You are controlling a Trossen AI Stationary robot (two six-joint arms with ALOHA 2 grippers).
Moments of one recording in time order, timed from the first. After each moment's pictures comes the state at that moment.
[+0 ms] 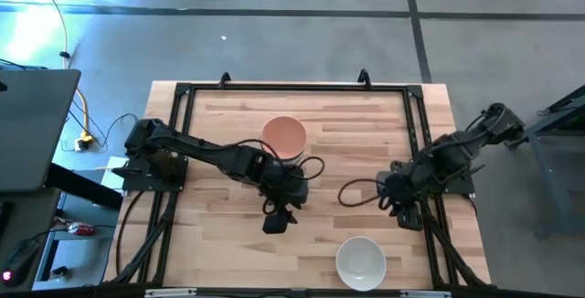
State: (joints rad) left arm -0.14 1.79 1.62 -0.72 0.25 -0.22; right arm 0.53 1.29 1.49 -1.36 -0.17 0.70
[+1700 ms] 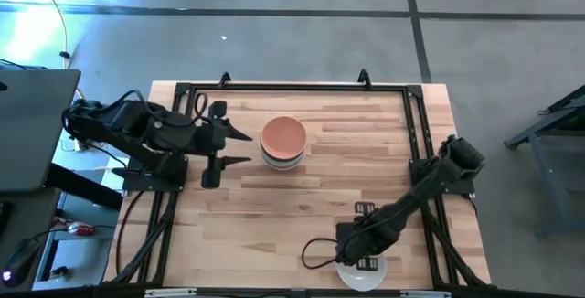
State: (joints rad) left arm -0.21 1.22 1.62 -0.94 -0.35 -0.03; right arm 0.67 1.83 1.49 -1.16 -0.03 0.71
